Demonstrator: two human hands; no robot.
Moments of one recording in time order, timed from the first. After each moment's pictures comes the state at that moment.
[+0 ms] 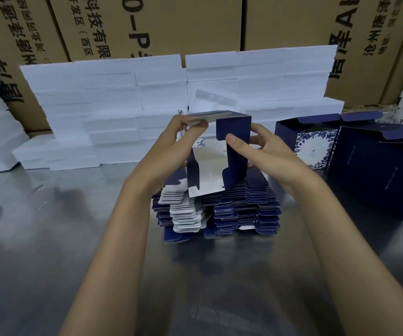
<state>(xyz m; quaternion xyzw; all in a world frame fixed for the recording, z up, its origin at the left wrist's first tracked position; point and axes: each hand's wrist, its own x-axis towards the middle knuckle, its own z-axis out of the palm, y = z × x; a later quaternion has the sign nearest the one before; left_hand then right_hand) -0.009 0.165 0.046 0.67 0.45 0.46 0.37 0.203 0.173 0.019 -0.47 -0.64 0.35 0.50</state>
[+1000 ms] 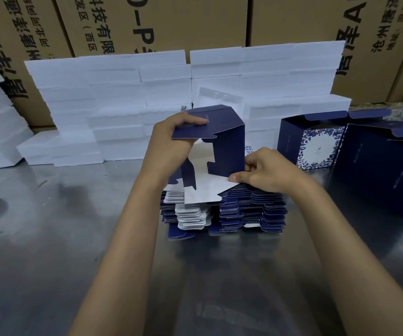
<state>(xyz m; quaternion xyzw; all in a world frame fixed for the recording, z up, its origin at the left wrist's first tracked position) -0.011 0.175 0.039 0.66 0.42 0.57 0.25 0.201 0.180 0.003 -0.59 -0.75 0.16 0.26</state>
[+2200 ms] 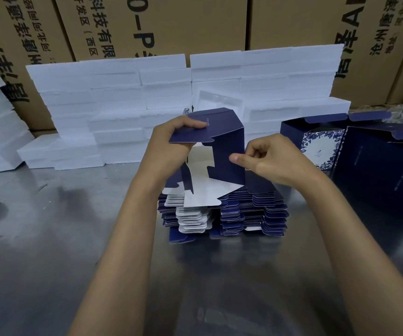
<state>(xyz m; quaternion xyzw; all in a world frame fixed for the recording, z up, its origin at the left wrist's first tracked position) -0.016 0.174 0.041 0.68 0.41 0.55 0.27 0.205 0.175 0.018 -0.54 -0.74 0.14 0.39</state>
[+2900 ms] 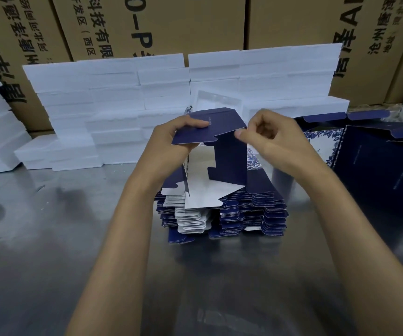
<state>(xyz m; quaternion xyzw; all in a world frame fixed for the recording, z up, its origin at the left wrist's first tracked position) -0.017 0.167 0.045 0.70 0.40 0.53 0.28 0.197 0.165 0.036 -0.46 -0.68 0.19 0.54</state>
